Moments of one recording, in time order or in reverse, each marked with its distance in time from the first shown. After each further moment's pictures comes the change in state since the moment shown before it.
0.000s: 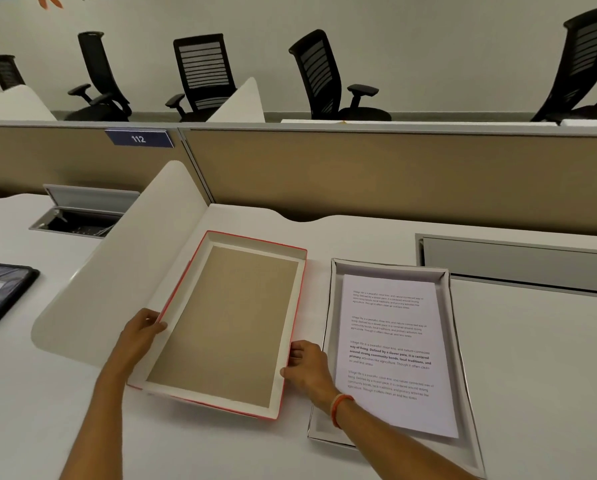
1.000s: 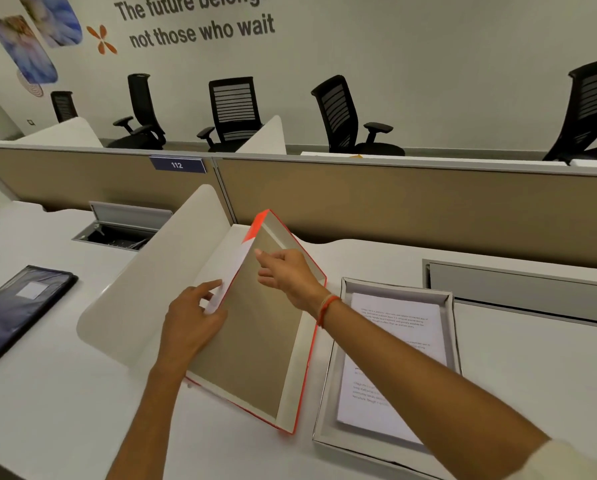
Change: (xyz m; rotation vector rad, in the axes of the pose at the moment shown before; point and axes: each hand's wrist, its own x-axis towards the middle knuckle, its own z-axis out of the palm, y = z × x) left_hand -0.119 0.121 0.000 0.091 0.220 0.365; right_hand -0.020 -0.207 -0.019 0.248 -0.142 -0.277
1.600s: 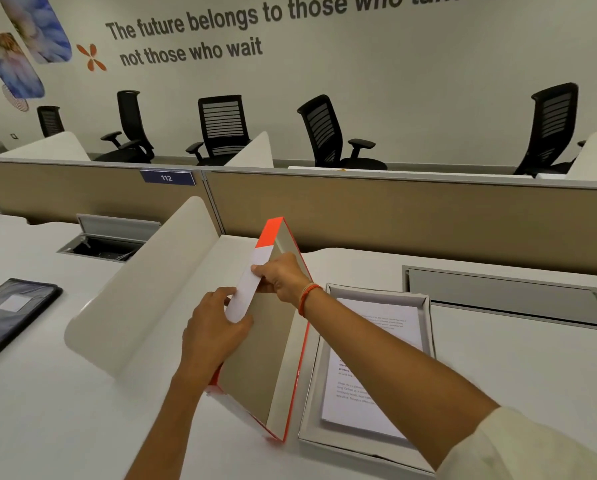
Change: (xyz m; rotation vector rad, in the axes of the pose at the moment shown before) left_hand -0.041 0.058 0.020 0.068 -0.032 0.043; right_hand -0.009 -0.016 -0.006 0.075 0.073 0.158
